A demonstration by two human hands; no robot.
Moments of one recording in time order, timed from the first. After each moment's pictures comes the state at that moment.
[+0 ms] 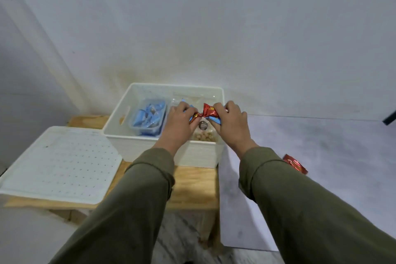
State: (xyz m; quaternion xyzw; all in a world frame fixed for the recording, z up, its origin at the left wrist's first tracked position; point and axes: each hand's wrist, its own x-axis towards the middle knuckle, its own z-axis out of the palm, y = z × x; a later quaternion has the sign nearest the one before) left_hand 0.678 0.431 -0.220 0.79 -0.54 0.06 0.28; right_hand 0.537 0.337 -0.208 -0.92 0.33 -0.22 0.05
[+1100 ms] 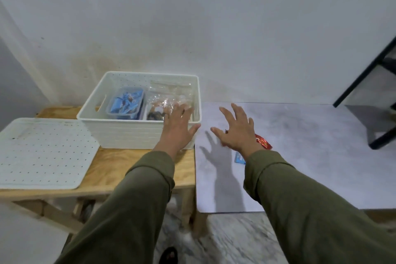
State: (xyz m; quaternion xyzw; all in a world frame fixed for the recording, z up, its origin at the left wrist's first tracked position) left_hand 0.598 0.455 -0.242 0.81 -0.54 -0.05 0.20; right_hand 0.428 0.361 -0.224 -0.89 0.43 -0.11 0.14
